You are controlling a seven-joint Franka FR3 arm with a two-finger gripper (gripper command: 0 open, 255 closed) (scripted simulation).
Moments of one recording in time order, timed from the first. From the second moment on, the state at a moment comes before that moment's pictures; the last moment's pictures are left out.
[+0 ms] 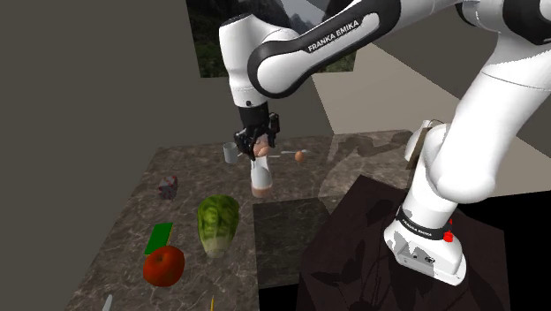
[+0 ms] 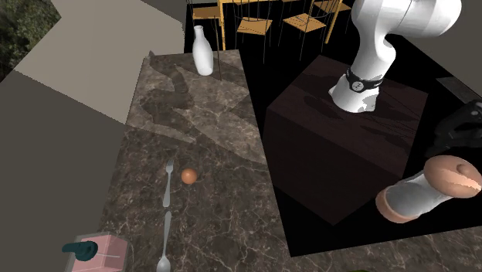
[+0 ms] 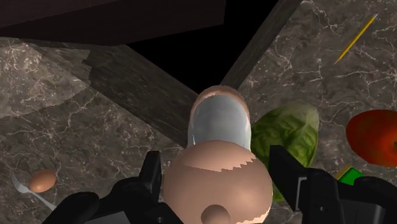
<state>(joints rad) 0.26 -0.13 0.22 -2.17 -0.09 1.95 0.66</state>
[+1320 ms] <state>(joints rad) 0.45 0.17 0.41 -1.87 -0.14 1.89 1.07</state>
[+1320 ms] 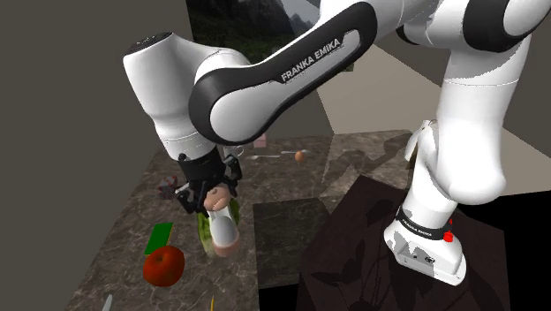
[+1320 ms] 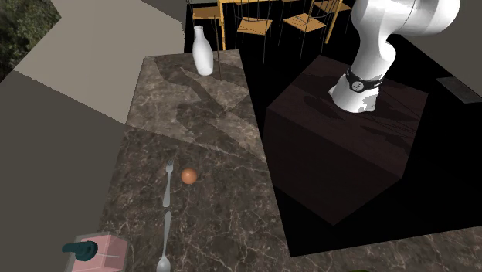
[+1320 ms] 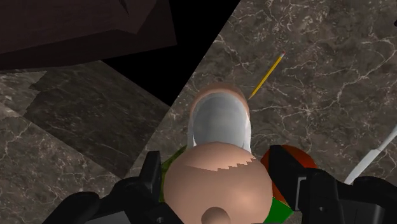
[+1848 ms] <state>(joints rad) 0.45 0.21 0.40 -1.92 -0.17 1.98 1.09</state>
